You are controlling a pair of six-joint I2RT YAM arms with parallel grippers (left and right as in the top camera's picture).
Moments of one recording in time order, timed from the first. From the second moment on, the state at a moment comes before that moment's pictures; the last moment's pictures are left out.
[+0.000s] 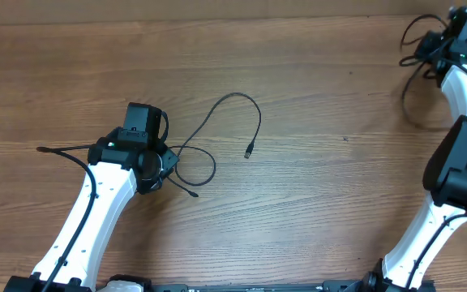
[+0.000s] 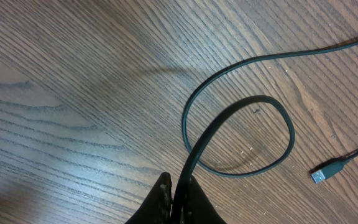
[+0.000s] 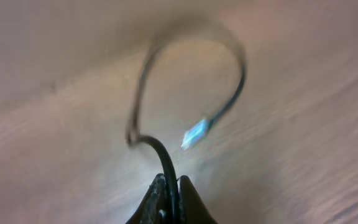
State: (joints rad) left arm -0.17 1.38 1.00 -0.93 -0.01 -0.94; right arm -0.33 2.24 1.79 -0.30 0.02 0.16
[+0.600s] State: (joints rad) left arm -0.17 1.38 1.00 -0.94 0.00 -0.94; right arm -0.30 2.14 1.79 -0.37 -0.23 0.17
